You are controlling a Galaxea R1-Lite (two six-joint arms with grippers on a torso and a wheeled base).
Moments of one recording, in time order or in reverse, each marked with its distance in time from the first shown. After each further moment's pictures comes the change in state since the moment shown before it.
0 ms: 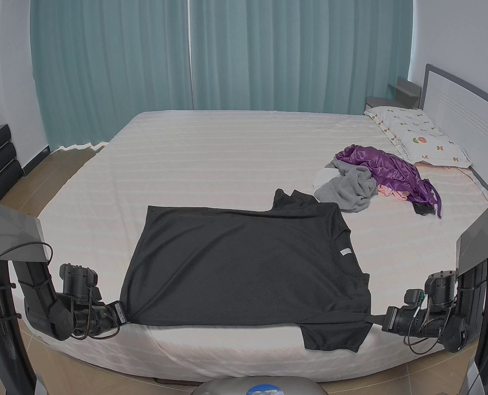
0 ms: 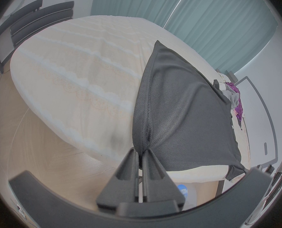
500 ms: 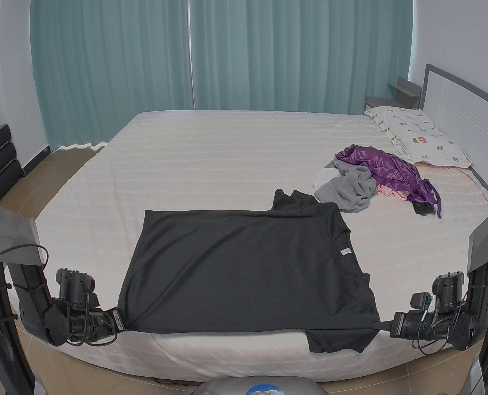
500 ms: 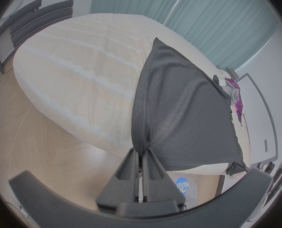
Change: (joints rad) left arm -0.006 -0.039 0.071 0.000 0.000 0.009; right arm -0.050 -0.074 0.048 0.106 0.042 -0.095
